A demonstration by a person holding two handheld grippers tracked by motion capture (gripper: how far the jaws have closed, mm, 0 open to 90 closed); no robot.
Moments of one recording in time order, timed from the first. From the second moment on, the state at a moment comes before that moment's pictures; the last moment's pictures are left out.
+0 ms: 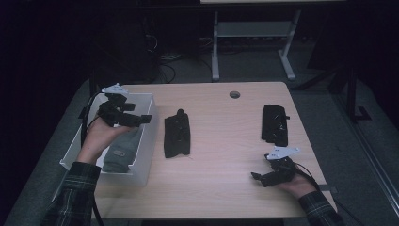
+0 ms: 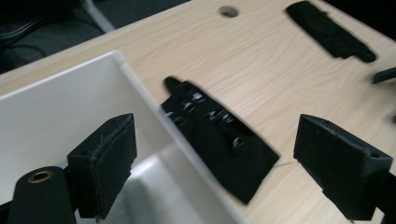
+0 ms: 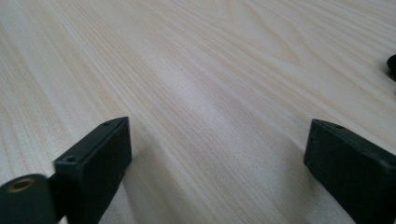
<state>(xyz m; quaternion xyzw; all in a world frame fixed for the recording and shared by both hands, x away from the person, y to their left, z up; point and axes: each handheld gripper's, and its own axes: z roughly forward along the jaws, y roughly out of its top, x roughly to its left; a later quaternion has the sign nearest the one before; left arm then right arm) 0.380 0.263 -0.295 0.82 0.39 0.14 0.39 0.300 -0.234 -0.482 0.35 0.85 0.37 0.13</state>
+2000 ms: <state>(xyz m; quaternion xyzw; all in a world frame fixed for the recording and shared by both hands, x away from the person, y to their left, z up) 0.309 0.141 -0.447 0.89 0.26 0.08 0.36 0.303 -0.229 -0.483 0.36 0.85 0.36 0.13</state>
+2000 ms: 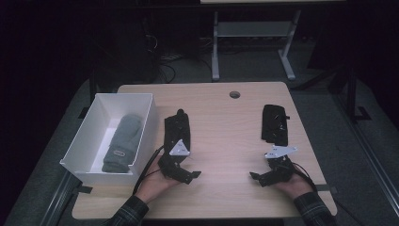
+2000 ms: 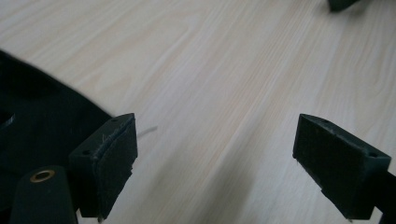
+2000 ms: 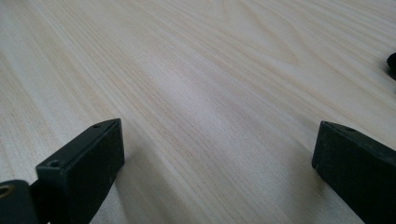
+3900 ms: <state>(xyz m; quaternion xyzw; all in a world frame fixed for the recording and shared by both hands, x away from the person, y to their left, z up) 0.301 0.154 -0.477 0.89 0.25 0.10 0.38 0.376 -0.299 -0.464 0.44 0.82 0.30 0.20</state>
